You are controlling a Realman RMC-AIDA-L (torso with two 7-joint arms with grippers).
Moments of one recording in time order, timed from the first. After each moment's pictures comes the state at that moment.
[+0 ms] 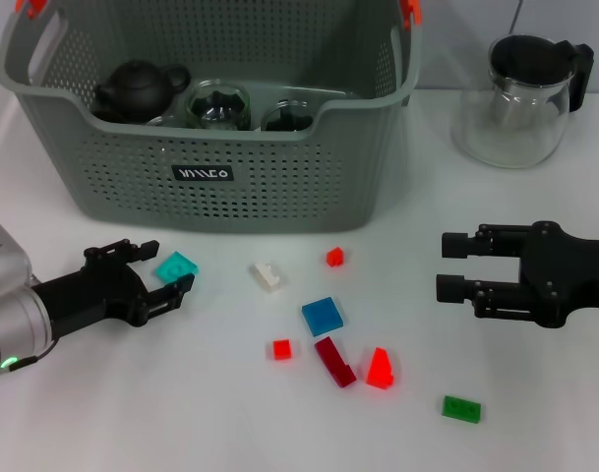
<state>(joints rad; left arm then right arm) -0.42 -2.17 0.49 0.55 2.05 1.16 -0.97 0.51 2.06 -0.70 -0.72 -1.96 -1.79 1.48</state>
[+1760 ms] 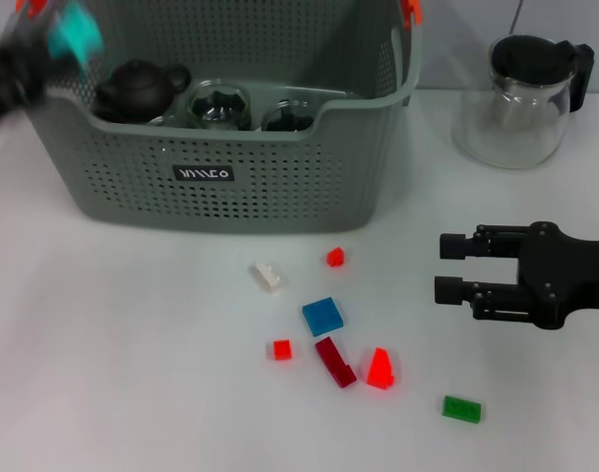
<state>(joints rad) -0.52 -2.01 0.10 0.72 1.89 2.04 -1.49 0.51 2.06 -0.70 -0.71 -1.97 -1.80 1.47</state>
